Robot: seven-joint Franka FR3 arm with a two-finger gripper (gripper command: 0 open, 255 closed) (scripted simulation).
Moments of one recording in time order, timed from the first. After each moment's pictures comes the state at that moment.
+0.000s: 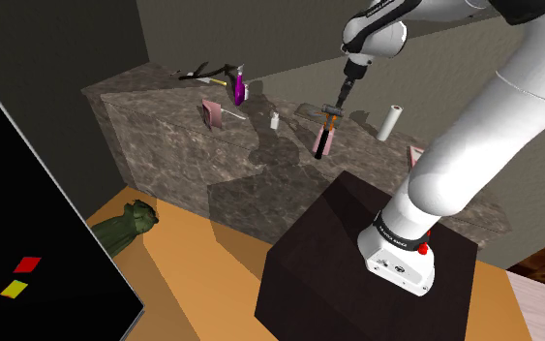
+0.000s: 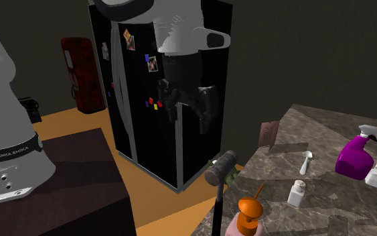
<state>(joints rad) -0.02 -0.09 -0.71 -2.32 0.02 2.32 -1.03</state>
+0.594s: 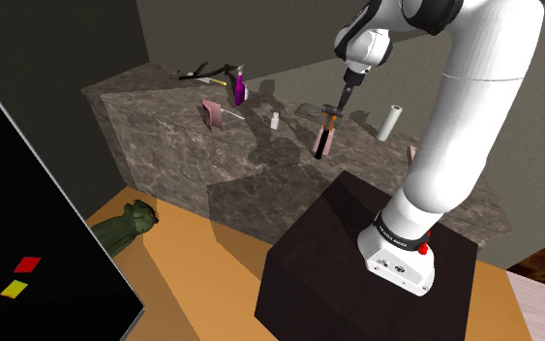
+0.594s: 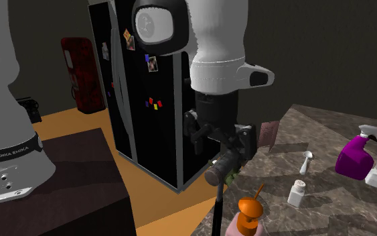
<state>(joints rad) -0.12 0.27 -0.72 -2.10 0.36 2.34 -1.38</state>
